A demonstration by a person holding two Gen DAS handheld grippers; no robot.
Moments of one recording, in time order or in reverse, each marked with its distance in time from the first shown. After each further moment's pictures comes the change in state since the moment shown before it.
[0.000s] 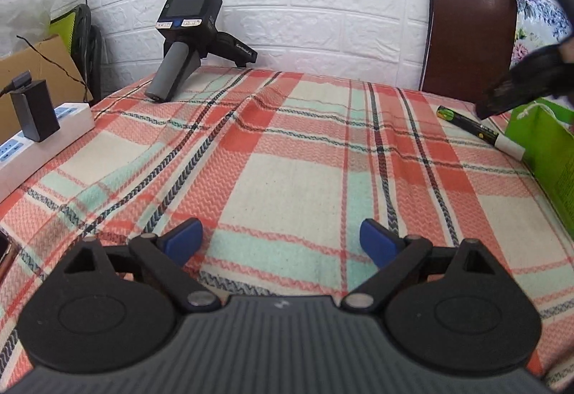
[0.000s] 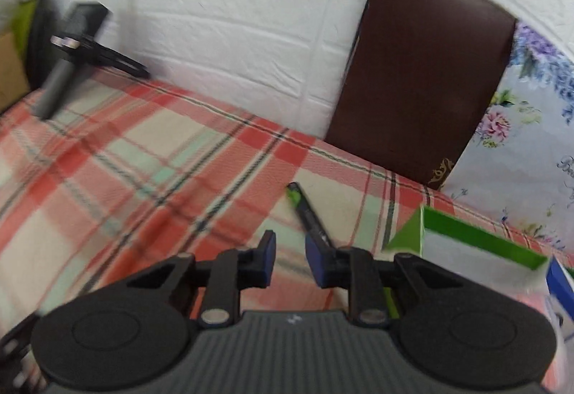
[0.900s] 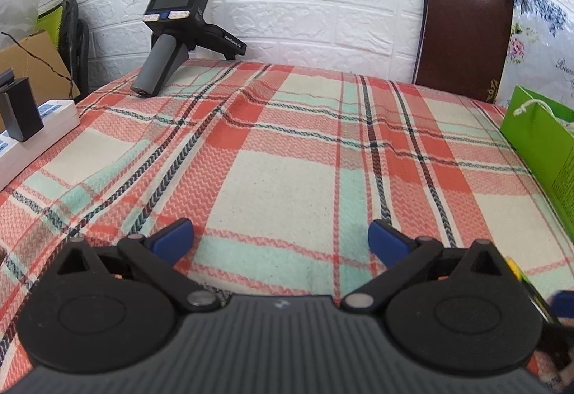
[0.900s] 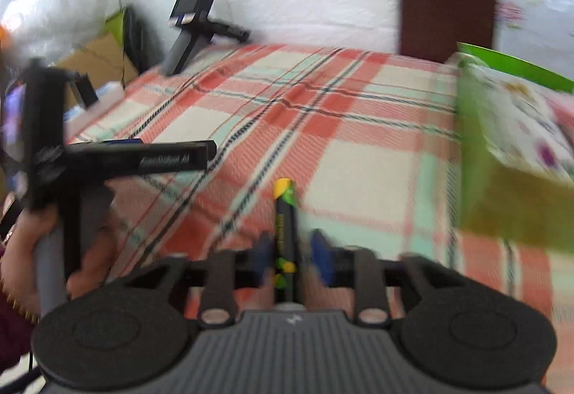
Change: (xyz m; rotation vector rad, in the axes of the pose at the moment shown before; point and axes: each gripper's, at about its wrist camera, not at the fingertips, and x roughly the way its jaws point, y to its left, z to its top) left arm 0.009 0.000 0.002 0.023 0.043 -0.027; right arm -0.118 0.016 -0.164 0.161 -0.042 0.334
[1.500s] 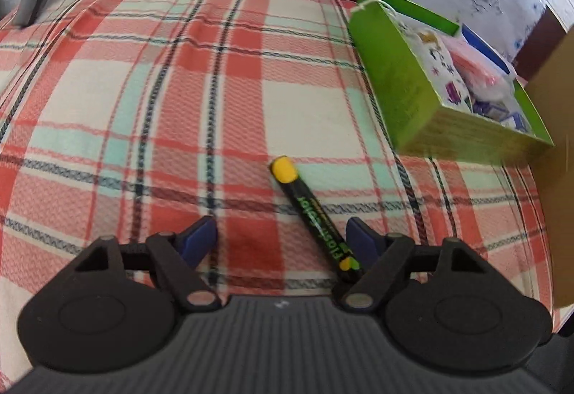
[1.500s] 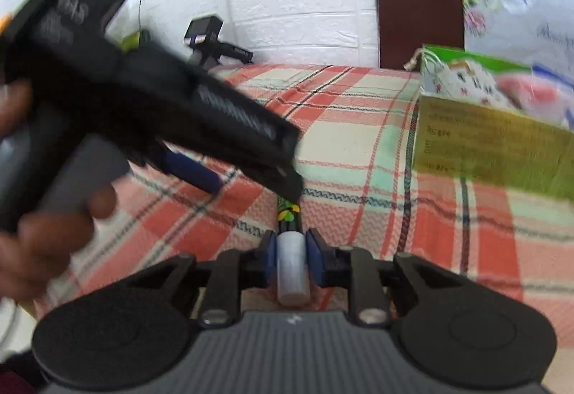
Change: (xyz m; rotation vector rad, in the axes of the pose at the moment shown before) left arm -0.059 -0.107 -0.011 0.027 0.372 -0.301; right arm -0.038 -0.021 -0.056 0.033 -0.111 0.065
